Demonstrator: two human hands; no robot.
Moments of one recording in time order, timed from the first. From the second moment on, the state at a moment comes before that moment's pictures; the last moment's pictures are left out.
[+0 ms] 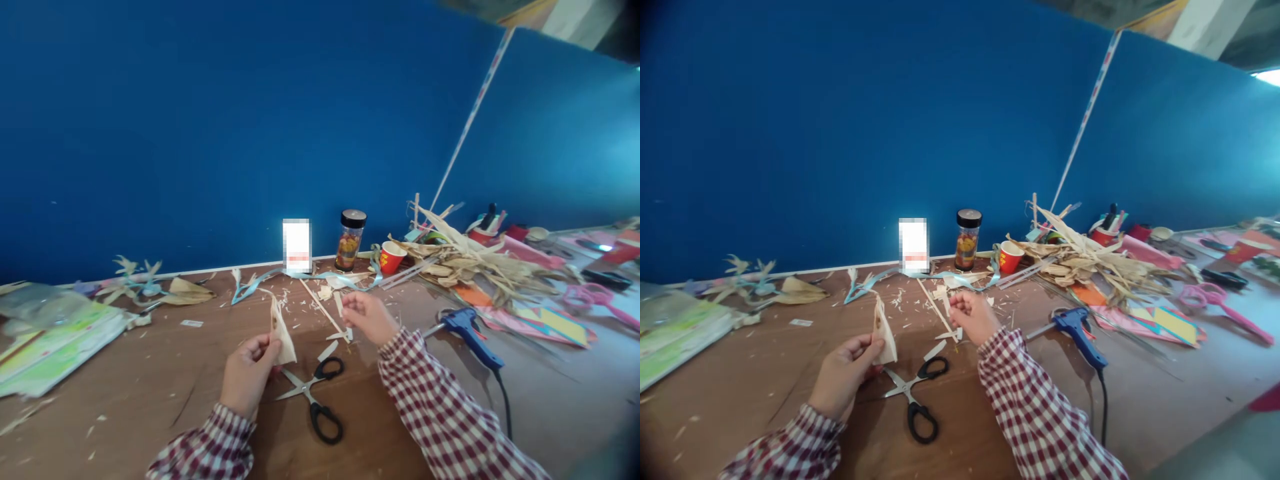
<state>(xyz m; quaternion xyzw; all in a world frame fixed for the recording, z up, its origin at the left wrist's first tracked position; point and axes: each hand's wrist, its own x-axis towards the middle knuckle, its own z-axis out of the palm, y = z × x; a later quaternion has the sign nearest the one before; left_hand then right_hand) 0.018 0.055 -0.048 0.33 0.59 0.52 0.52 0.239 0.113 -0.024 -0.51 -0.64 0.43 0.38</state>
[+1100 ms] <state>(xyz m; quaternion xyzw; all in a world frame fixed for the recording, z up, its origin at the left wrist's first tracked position) 0.033 0.046 -0.047 0.33 0.54 0.49 0.60 0.169 0.062 -0.036 -0.53 -0.58 0.51 0.36</state>
